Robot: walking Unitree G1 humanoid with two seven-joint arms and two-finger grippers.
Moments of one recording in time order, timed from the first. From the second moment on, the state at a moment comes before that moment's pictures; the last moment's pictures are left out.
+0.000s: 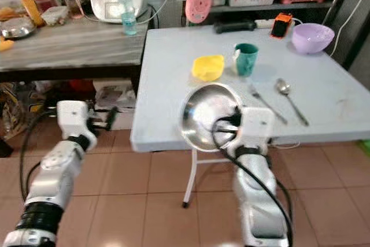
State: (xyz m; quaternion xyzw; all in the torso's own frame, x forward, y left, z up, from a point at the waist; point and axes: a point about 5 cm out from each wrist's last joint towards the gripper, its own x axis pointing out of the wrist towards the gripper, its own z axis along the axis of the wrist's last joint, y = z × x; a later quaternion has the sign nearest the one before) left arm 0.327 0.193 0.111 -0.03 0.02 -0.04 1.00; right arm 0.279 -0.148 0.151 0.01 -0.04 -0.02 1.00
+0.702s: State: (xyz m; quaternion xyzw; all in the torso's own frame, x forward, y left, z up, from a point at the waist) left arm 0.329 0.166 0.104 -0.02 0.03 -0.07 1.00; right arm 0.278 -0.160 0.145 -0.01 -0.03 -0.04 1.00
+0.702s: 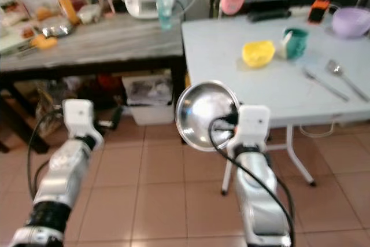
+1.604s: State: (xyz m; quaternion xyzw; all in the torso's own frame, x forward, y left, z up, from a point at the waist) left arm 0.331 0.170 0.107 0.01 0.02 -0.07 1.00; right arm 0.283 -0.153 0.147 -0.01 -0.05 -0.03 1.00
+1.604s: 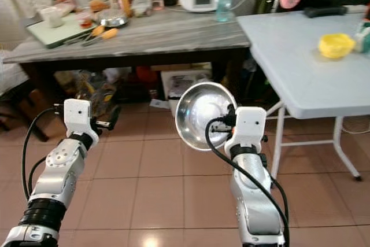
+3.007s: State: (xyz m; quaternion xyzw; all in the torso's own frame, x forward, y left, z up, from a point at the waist) left arm 0.330 0.139 0.106 0.01 0.01 -0.14 0.99; right arm 0.284 -0.171 0.146 -0.02 -0.04 -0.05 1.00
